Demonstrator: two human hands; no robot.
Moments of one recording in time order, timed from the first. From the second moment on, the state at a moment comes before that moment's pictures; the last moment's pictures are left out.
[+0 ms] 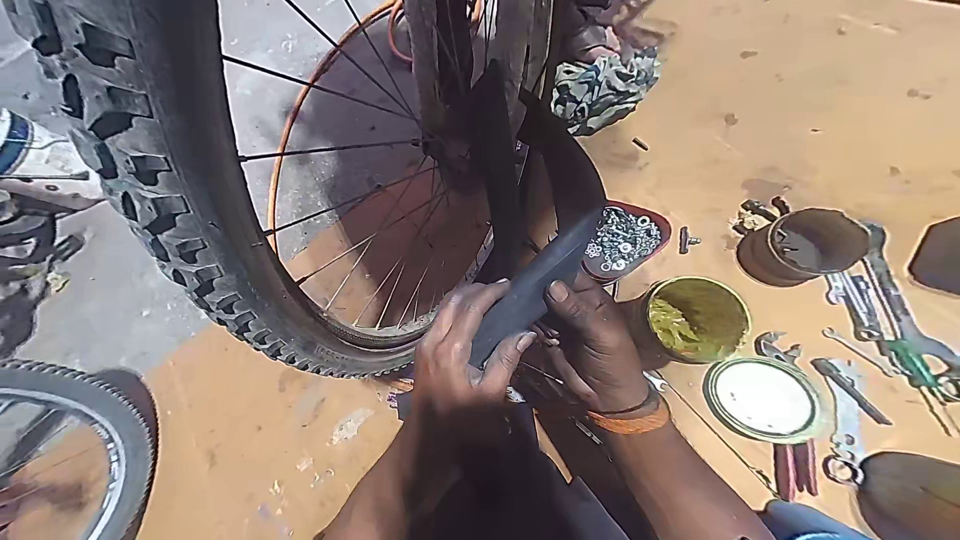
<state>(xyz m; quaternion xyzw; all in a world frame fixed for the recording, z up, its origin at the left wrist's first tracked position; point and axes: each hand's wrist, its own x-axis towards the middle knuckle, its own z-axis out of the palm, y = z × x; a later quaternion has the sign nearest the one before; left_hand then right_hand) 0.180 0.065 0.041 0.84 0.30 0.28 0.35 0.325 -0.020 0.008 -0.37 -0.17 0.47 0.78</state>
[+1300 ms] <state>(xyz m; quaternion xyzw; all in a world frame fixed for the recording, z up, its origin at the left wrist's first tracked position) 0.163 0.085 0.062 0.84 0.30 0.03 0.45 0.304 -0.050 0.008 -0.48 -0.23 0.48 0.70</state>
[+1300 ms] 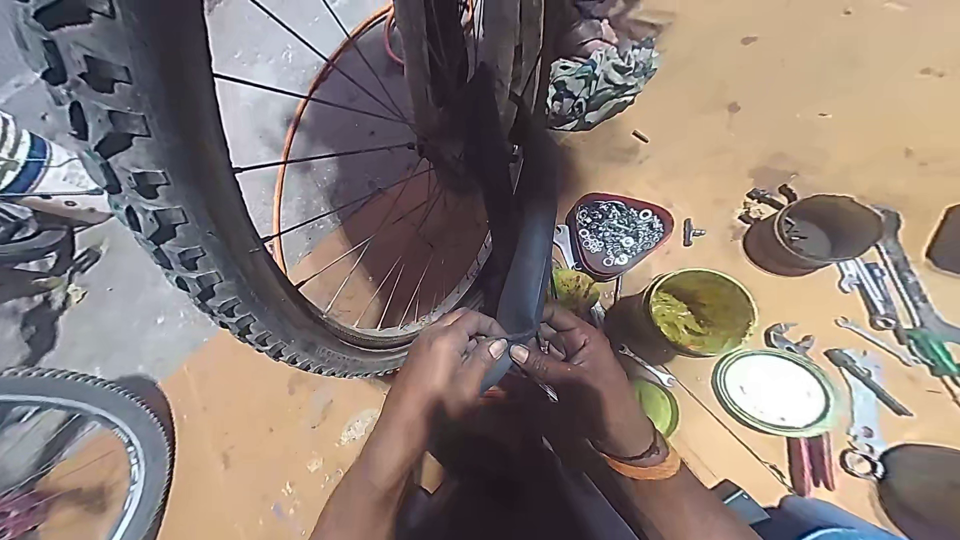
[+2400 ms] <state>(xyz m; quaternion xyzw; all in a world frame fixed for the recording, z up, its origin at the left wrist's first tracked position) 0.160 0.073 0.039 0.69 0.38 0.23 0.57 0.303 -0.037 0.002 -0.44 -0.23 0.51 0.70</state>
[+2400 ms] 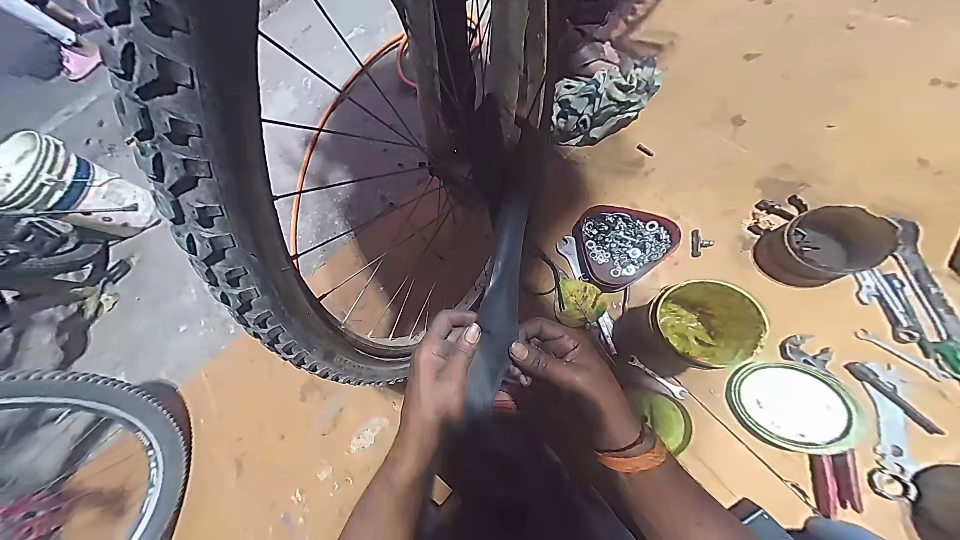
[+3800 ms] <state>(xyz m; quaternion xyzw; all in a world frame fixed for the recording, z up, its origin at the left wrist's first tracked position) 0.165 0.065 0.060 0.58 0.26 0.19 0.75 0.295 -0.038 0.026 -0.42 -0.24 0.49 0.72</state>
